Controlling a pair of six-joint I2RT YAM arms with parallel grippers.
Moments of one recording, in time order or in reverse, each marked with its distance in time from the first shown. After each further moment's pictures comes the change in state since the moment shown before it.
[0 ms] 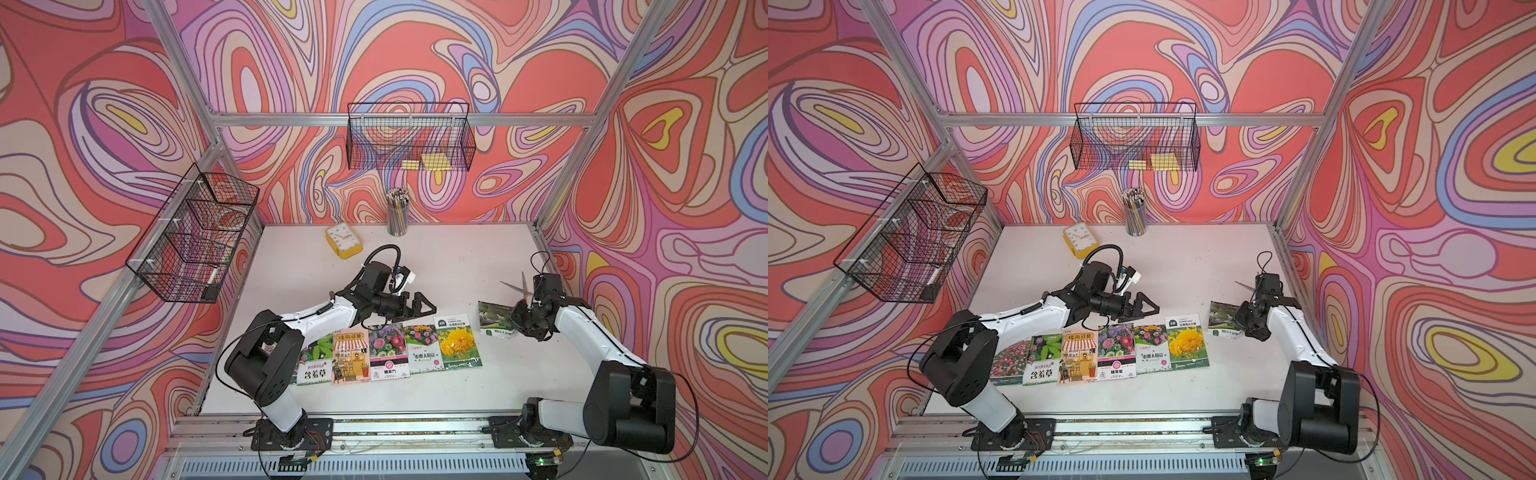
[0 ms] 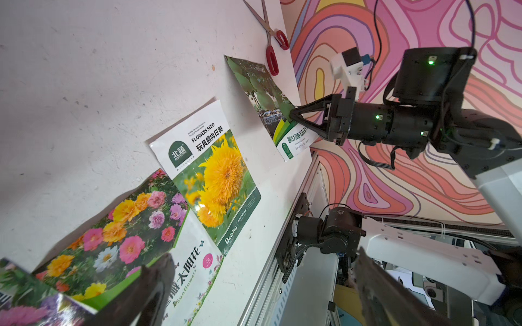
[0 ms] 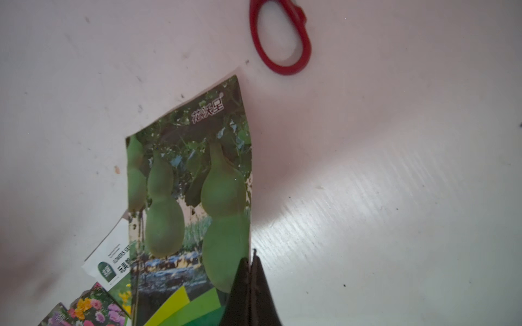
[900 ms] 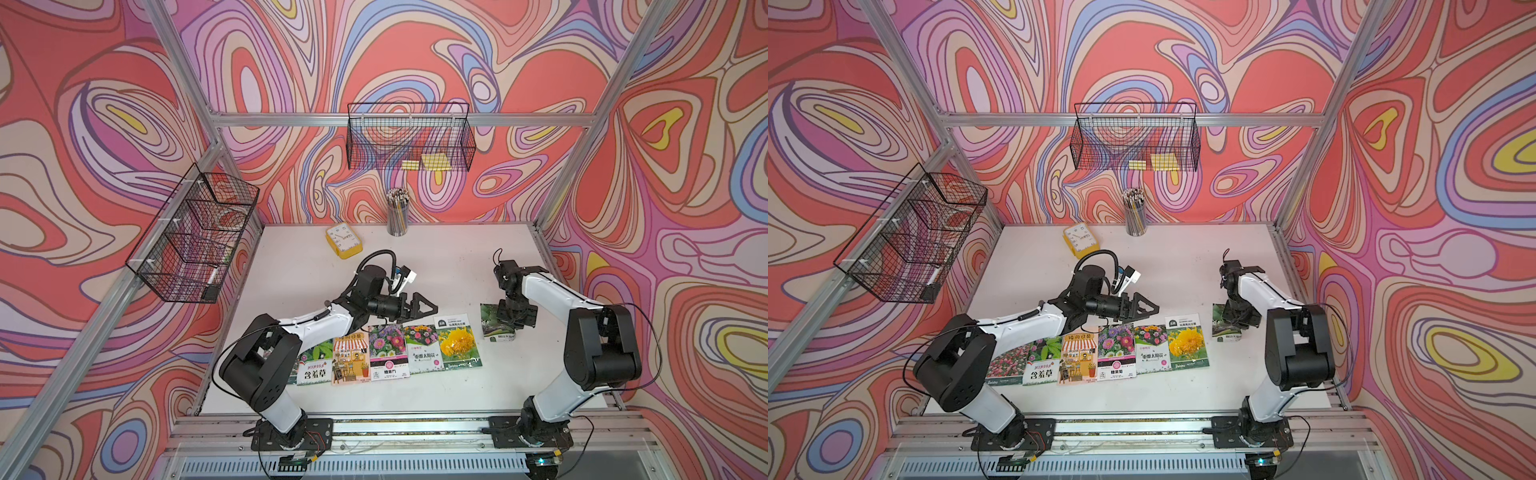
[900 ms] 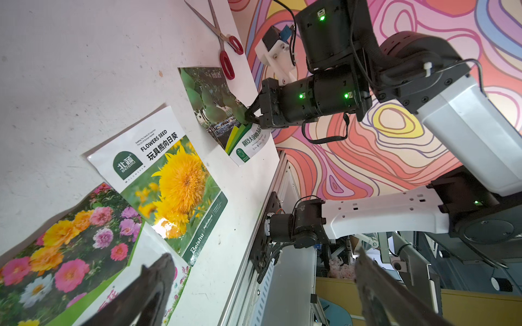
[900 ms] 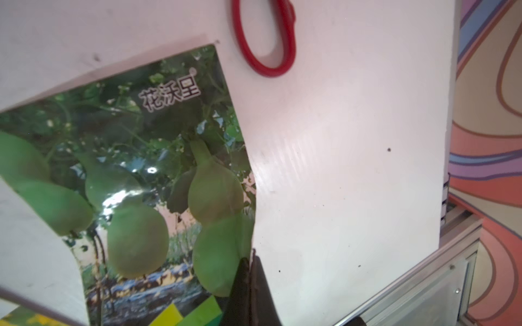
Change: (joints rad) left arm 0.000 -0.035 -0.100 0.278 0.105 -0.122; right arm 0.250 0.301 0.285 -0.299 0.391 -0.030
